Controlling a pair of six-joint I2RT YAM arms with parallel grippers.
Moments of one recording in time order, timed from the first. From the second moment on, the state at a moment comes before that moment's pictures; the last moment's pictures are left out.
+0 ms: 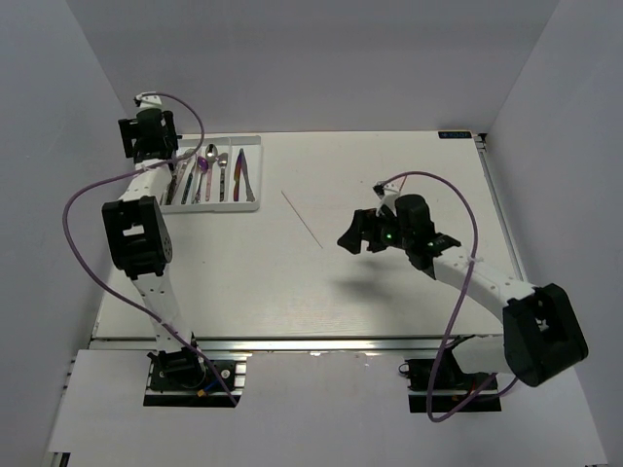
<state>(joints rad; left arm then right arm) 0.16 2.13 1.72 0.12 -0.45 0.20 0.48 1.27 0.70 0.08 -0.43 0.38</state>
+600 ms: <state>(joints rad) 0.16 1.16 1.11 0.02 -0.05 -0.37 0.64 2.22 1.72 -0.31 -0.04 0.05</state>
